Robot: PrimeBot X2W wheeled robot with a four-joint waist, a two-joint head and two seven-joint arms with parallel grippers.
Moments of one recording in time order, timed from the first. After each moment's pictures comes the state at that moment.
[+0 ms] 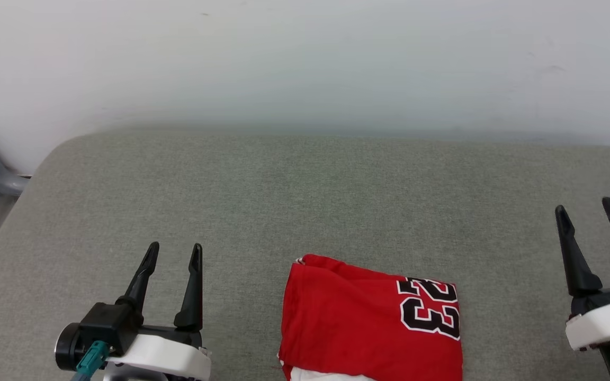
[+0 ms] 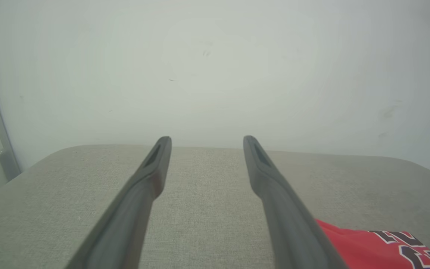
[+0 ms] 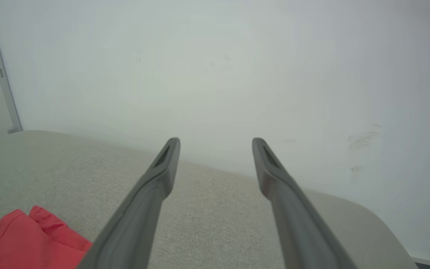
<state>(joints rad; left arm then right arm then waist) 0.00 0.06 -0.02 0.05 -0.17 -0.13 -0.26 -0.06 -0.31 -0.04 -0.03 0.24 0.13 -0.11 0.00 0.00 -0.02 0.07</state>
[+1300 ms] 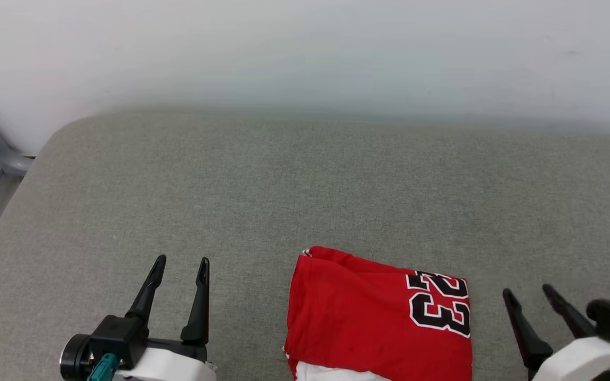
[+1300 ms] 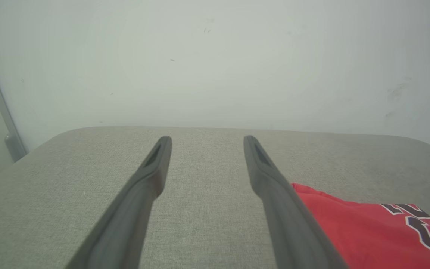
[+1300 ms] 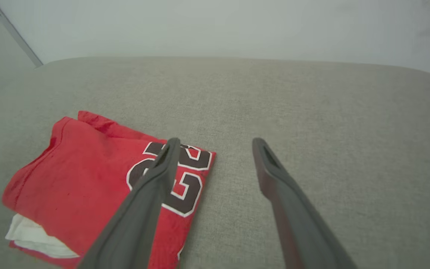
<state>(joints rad) 0.05 0.05 -0.03 0.02 -0.12 -0.13 -0.26 0.15 -0.14 -0.05 -0.15 0.24 0.13 0.13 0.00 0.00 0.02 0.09</state>
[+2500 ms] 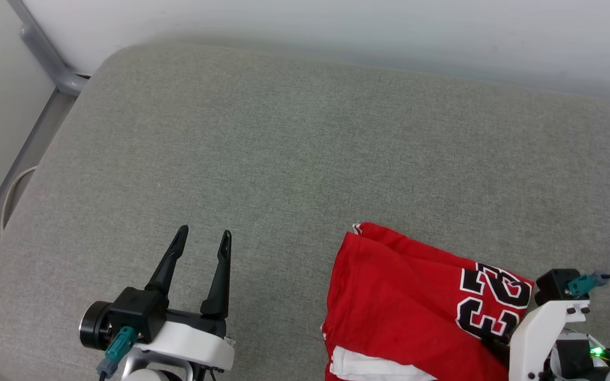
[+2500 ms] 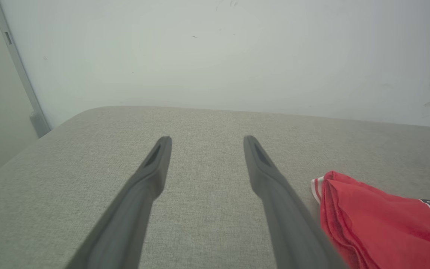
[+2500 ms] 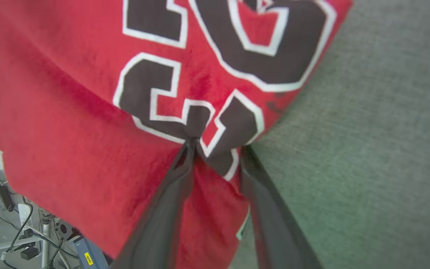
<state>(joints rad) -0.05 0.05 -0.09 0.04 -0.13 -0.13 -0.26 0.00 -0.11 -0.05 0.03 0.34 0.13 0.94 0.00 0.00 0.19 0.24</state>
